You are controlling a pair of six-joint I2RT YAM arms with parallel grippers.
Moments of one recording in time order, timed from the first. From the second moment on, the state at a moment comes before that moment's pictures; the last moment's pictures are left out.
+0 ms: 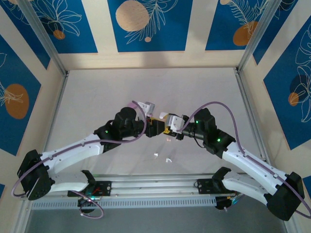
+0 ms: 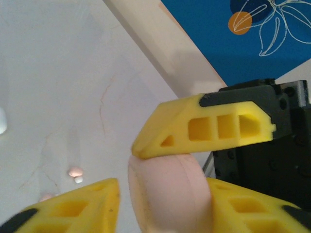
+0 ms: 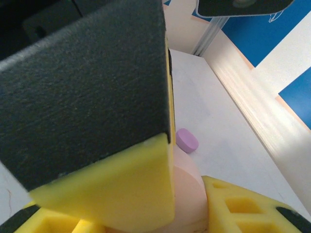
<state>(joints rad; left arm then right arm) -0.90 1.21 0.85 0.05 0.27 -0.64 0.69 0.91 0.67 -0.09 -0.38 -0.60</state>
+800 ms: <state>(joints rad) -0.86 1.12 0.75 0.17 0.25 -0.92 0.62 0.82 0.57 0.05 -0.50 -0.63</state>
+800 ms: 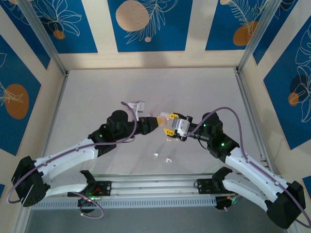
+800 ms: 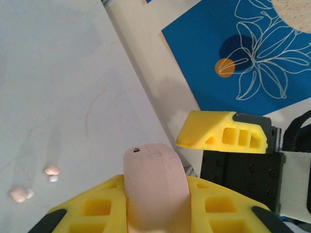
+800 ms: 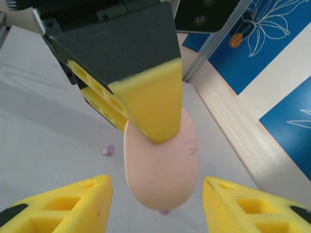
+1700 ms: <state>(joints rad) -0.86 1.13 0.74 0.27 0.31 -1.00 0.57 0.88 0.61 0.07 -0.57 -0.61</state>
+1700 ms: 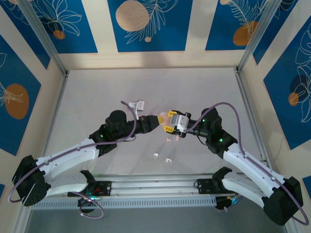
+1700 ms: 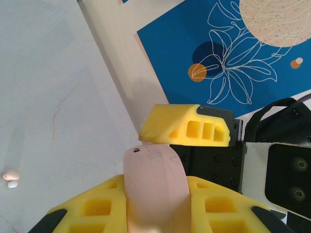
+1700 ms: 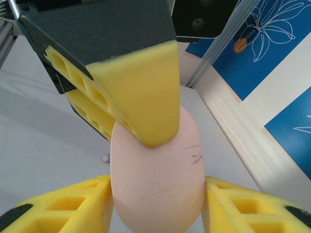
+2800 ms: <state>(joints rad) -0.86 0.98 0.74 0.19 0.41 -0.05 0.44 1.12 1.11 -0.62 -1.03 -0.42</state>
